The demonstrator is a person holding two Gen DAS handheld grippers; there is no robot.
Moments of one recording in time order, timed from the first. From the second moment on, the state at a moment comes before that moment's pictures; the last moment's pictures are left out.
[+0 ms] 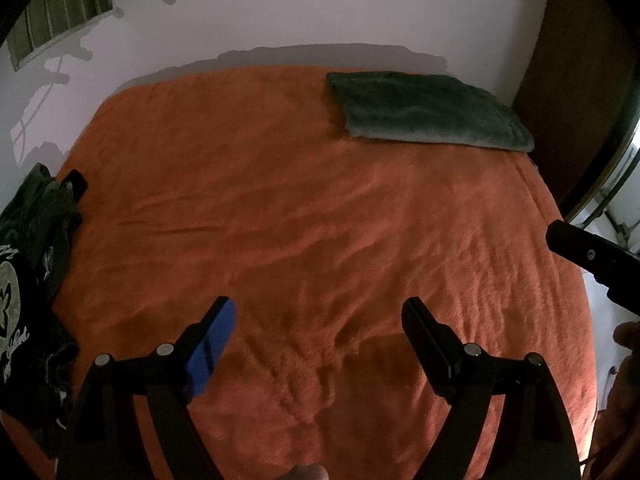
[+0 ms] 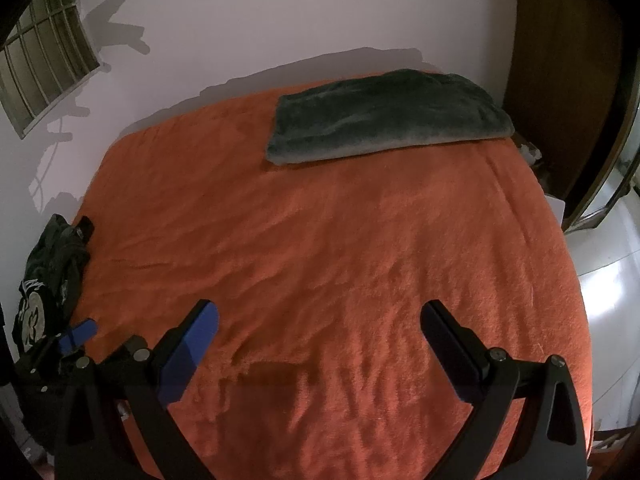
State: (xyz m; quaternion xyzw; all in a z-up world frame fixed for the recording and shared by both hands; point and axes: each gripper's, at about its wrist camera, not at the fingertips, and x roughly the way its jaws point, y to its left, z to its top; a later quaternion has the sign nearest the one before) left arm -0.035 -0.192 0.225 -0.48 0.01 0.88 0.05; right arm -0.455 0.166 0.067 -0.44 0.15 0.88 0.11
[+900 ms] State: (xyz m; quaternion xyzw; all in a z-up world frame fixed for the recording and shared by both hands) left arm -0.036 -0.198 0.228 -0.48 0.03 0.88 0.03; right arm -0.453 0.151 0.053 -0.47 0.15 0.86 0.11
